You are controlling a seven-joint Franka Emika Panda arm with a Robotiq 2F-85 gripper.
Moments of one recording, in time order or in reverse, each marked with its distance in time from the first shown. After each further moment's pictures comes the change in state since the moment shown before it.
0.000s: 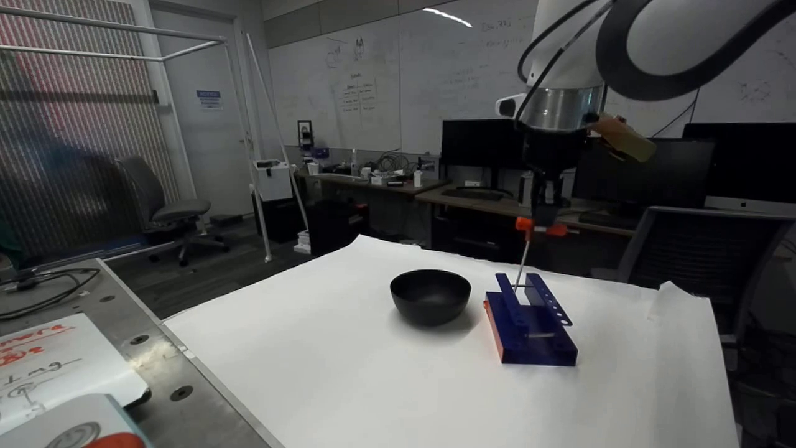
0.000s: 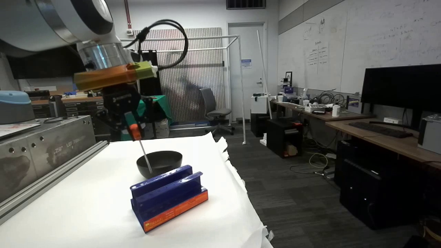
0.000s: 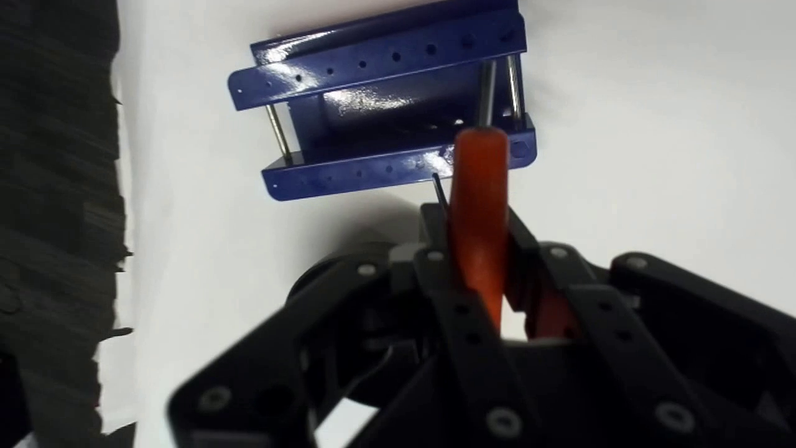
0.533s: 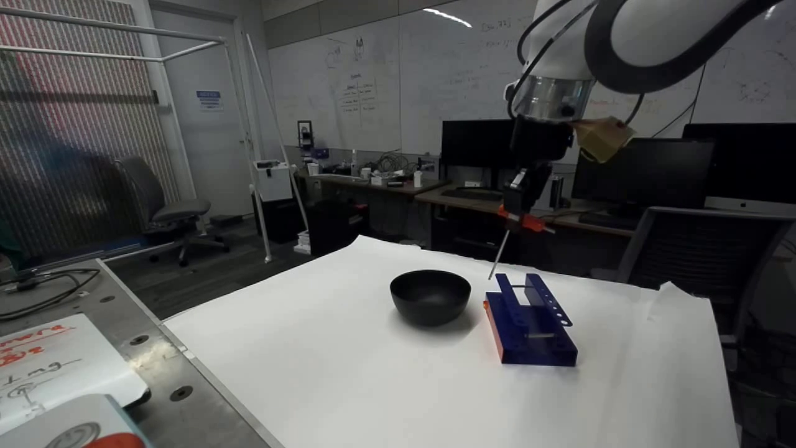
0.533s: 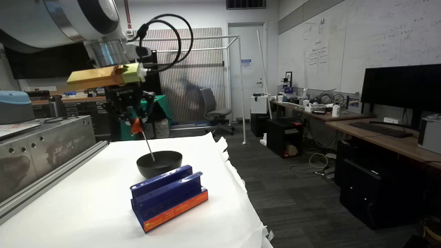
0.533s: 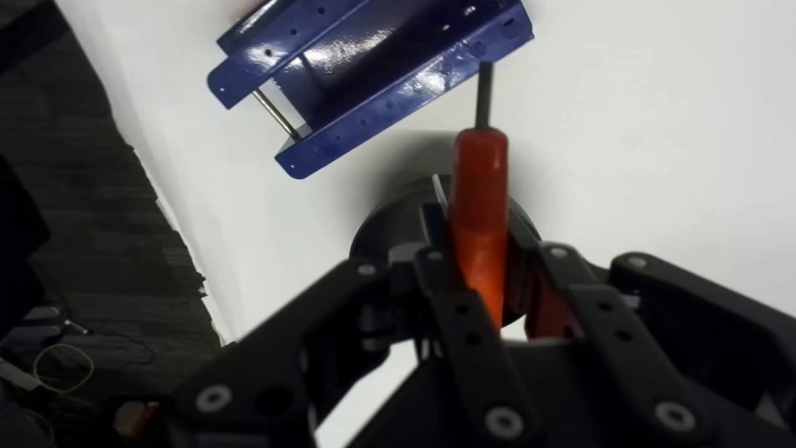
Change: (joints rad) arm -0.008 0.031 -0.011 0.027 0.066 0.104 0.342
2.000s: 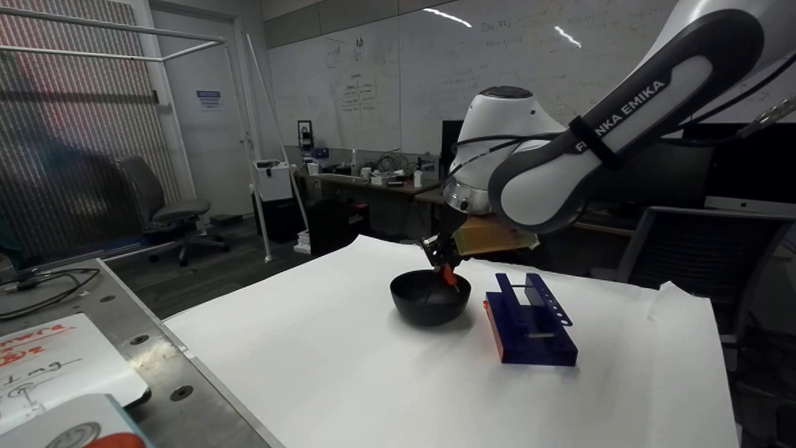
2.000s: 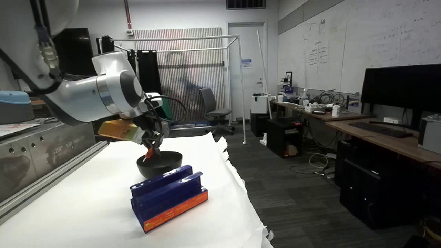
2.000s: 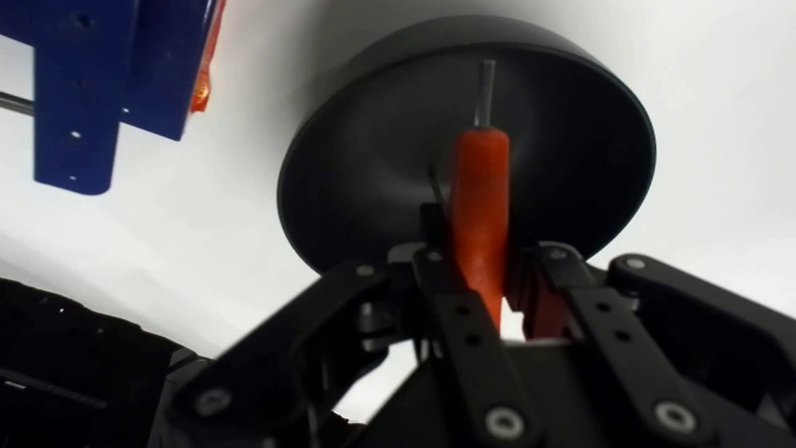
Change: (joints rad) arm 0.153 0.453 -0.155 0.212 -0.079 0.401 0.599
